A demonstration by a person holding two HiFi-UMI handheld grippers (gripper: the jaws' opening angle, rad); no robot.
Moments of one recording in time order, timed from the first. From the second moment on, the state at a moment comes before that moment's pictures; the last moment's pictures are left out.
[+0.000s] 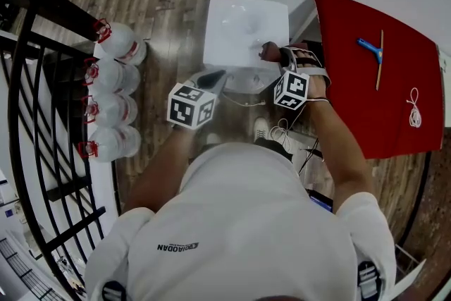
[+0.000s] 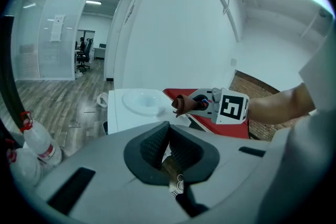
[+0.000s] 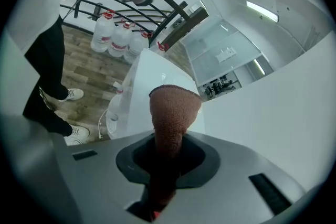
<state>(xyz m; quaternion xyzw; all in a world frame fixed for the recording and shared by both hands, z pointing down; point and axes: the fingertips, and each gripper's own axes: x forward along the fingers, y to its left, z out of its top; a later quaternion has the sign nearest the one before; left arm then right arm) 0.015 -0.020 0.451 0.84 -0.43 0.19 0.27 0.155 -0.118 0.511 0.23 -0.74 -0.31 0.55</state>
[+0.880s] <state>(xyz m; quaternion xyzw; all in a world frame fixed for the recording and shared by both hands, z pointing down) -0.075 -0.009 0.461 0.83 -0.46 0.16 0.27 0.066 -0.085 0.468 0.35 -0.87 0.23 0.25</state>
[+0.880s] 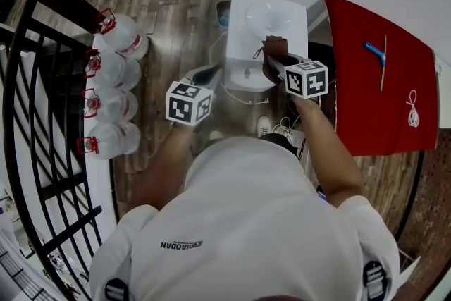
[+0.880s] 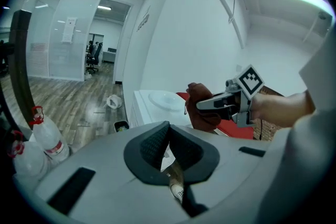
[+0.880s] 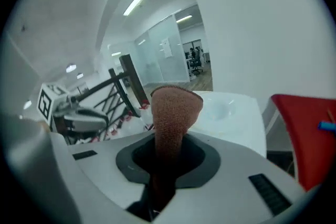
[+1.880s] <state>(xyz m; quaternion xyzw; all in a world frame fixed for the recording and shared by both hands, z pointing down) -0.112 0.009 0.463 0.81 -0.50 0.15 0.27 -0.002 -0.118 0.502 0.32 -0.85 0.40 0.16</state>
